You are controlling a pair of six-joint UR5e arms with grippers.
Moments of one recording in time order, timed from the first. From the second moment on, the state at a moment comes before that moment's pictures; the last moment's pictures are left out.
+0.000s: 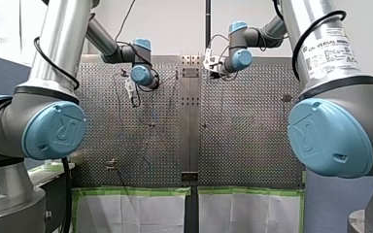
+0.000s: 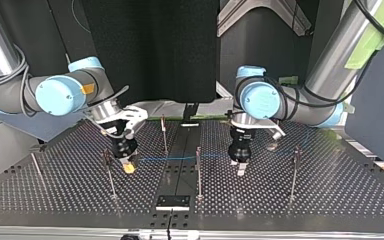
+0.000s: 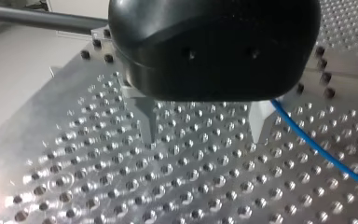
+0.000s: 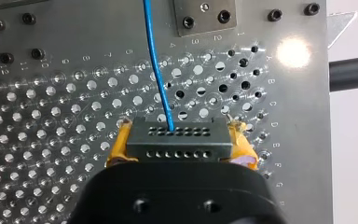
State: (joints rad) left arm -0.22 -1.83 -1.59 -2.82 -1.71 -1.81; right arm 2.06 -1.17 1.26 -0.09 1.36 1.74
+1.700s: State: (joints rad) left arm -0.53 -1.62 -1.61 -2.93 -1.85 -1.90; right arm 2.05 -1.24 1.26 -0.07 1.41 1.75
